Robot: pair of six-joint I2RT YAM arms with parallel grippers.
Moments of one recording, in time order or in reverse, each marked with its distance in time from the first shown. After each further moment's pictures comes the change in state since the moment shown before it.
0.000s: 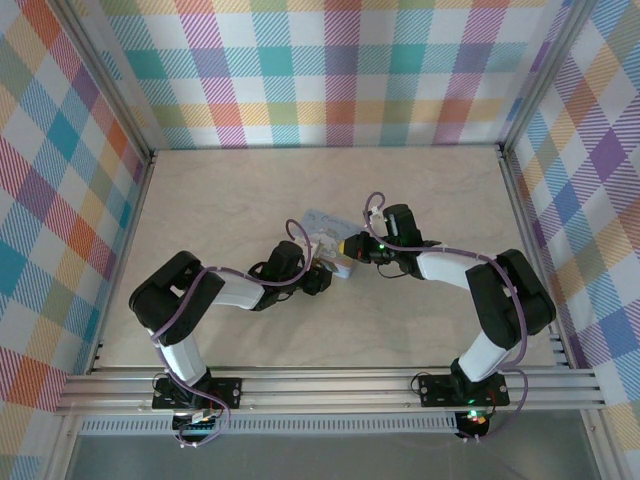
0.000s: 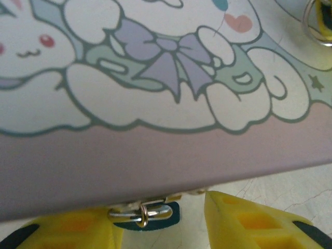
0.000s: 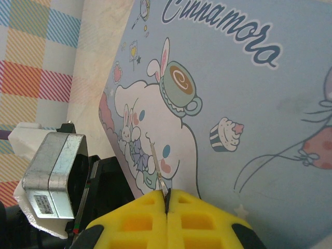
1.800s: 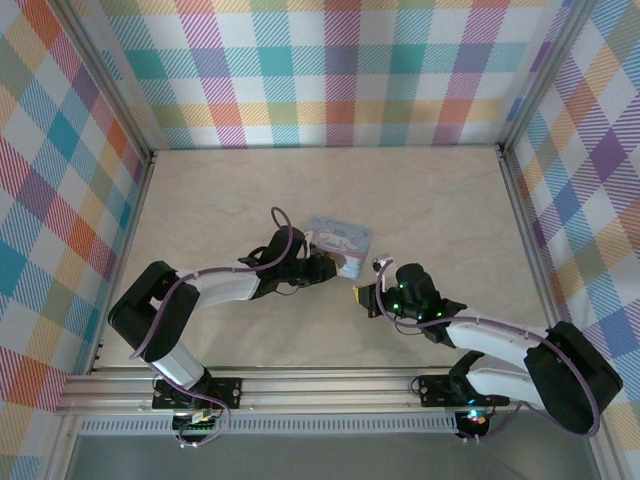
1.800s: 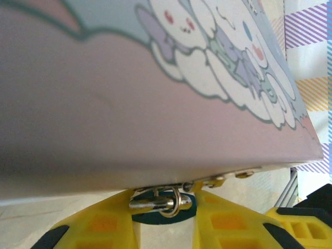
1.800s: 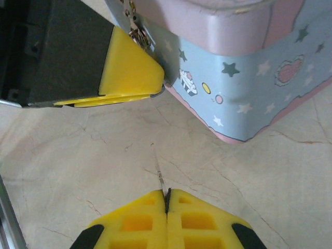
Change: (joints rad) left arm -0.002 -0.145 0.131 -0.323 0.200 -0.514; right arm 0.235 -0.512 -0.502 0.112 0.351 -0.242
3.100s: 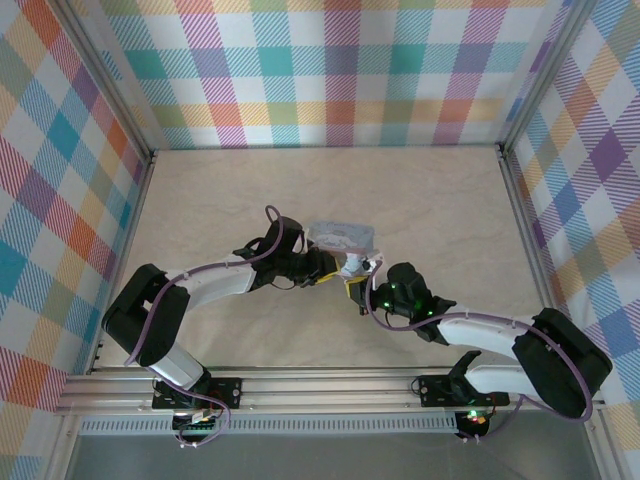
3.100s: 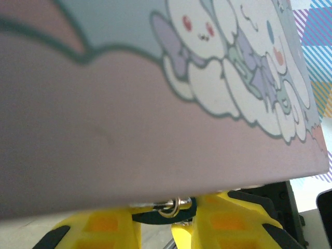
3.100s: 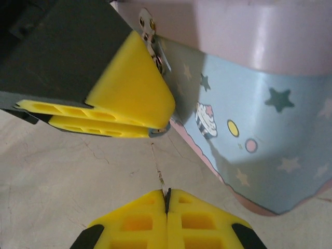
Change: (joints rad) left arm 0.038 -0.032 0.070 -0.137 0.154 -0.183; right arm 0.059 0.085 0.037 0.121 0.072 -0.089
